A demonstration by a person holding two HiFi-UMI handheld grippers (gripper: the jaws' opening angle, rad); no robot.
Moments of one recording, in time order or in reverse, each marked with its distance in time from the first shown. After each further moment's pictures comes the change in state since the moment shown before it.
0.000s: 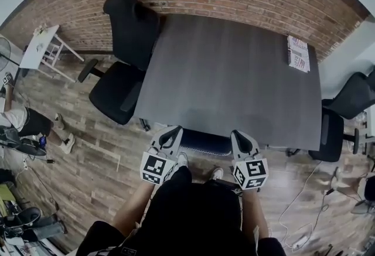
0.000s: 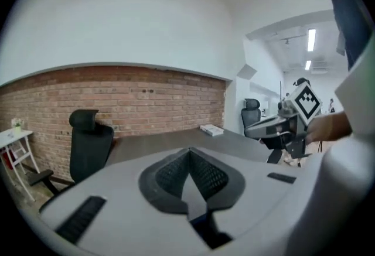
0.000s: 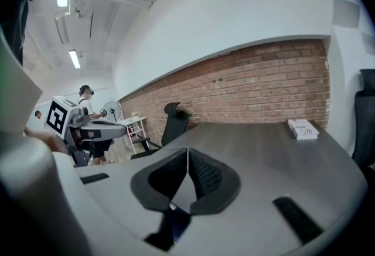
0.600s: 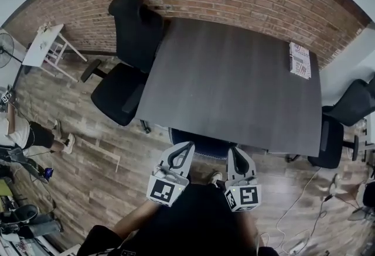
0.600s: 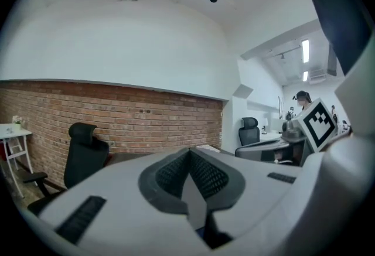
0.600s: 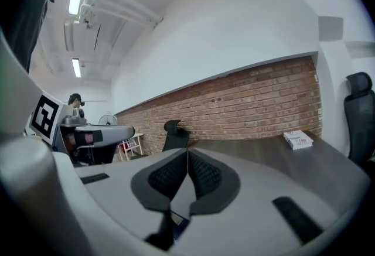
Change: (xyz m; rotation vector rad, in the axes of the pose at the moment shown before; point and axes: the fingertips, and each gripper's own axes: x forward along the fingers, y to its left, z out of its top) left arm -0.034 -0.060 0.065 0.001 -0.231 0.021; right arm -0.051 0.040 0.028 0.004 -0.190 -0.041
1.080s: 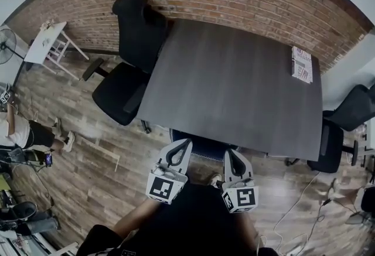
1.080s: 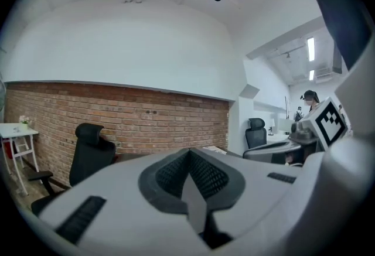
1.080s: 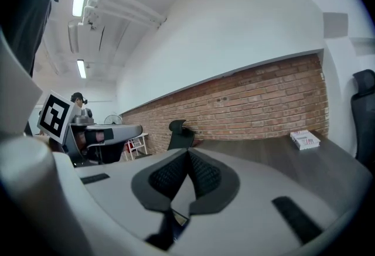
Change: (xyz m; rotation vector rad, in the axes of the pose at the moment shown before) left arm 0.002 0.020 -0.001 -0.033 -0.006 0.060; right arm 0.008 0.014 -0.003 -0.010 0.003 0.048
